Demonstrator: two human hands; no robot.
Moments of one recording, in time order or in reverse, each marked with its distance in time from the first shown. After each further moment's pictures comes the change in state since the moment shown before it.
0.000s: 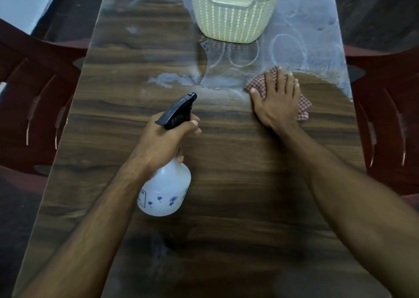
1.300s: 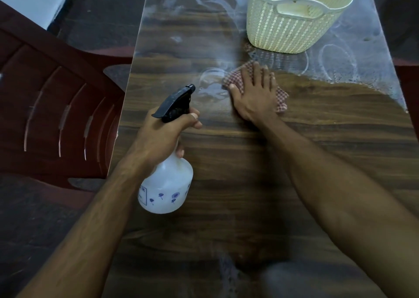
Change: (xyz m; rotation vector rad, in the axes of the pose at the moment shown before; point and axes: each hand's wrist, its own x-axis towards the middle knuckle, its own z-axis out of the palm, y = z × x) left_hand 0.025 -0.020 -0.141 0.004 0.012 0.052; right_hand 0.028 -0.183 0.030 -0.007 -0.063 -0.083
